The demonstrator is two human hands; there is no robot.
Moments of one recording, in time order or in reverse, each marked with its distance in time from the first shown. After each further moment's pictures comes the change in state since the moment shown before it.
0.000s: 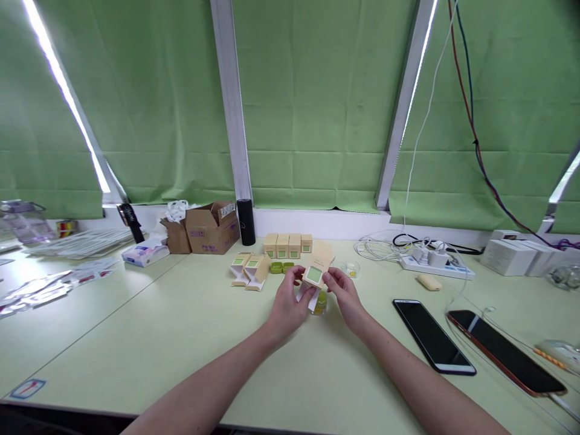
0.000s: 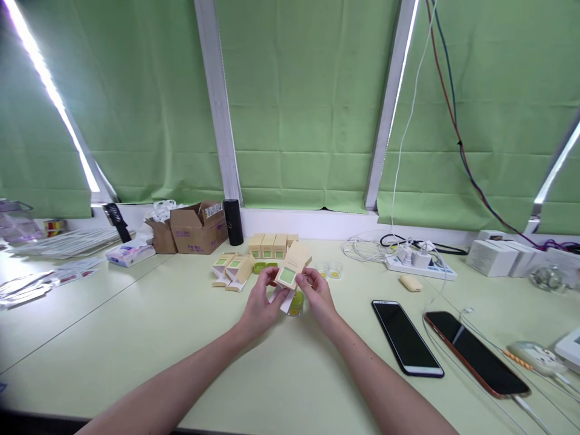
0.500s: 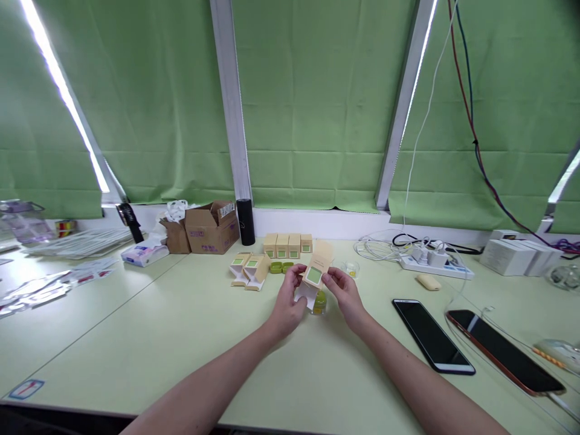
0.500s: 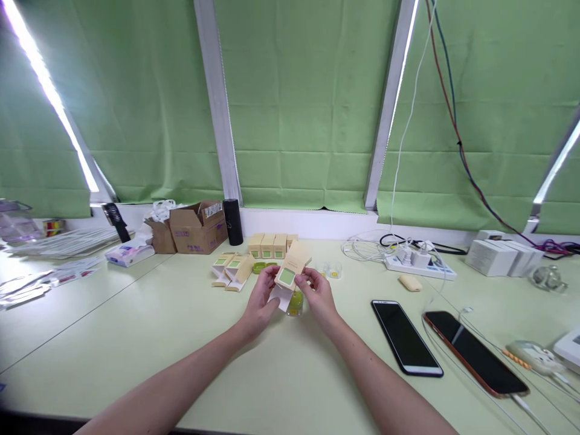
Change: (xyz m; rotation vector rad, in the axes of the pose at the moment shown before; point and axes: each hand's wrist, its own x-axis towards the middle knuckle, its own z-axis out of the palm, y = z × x) left_hand -0.001 -0.007 -0.001 -0.325 -0.146 0.029; right_hand 0.002 0.005 -0.001 0.041 -0.026 -0.016
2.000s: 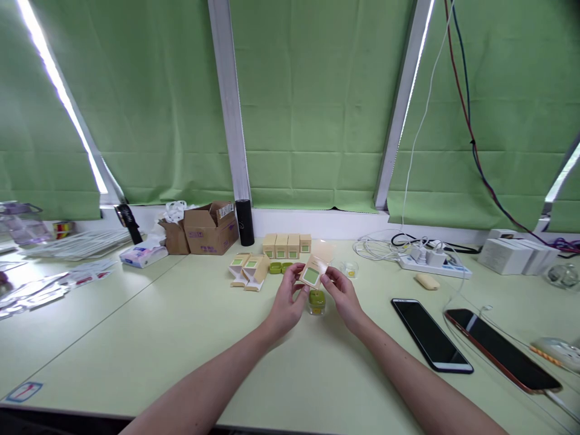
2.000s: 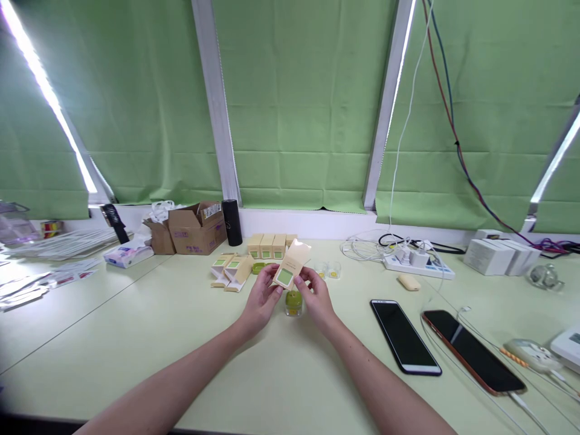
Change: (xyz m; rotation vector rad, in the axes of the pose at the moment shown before) left_hand 0.004 -0.004 0.000 0.009 0.014 0.013; right_hand -0.002 0.000 -0.001 -0.180 0.007 -0.081
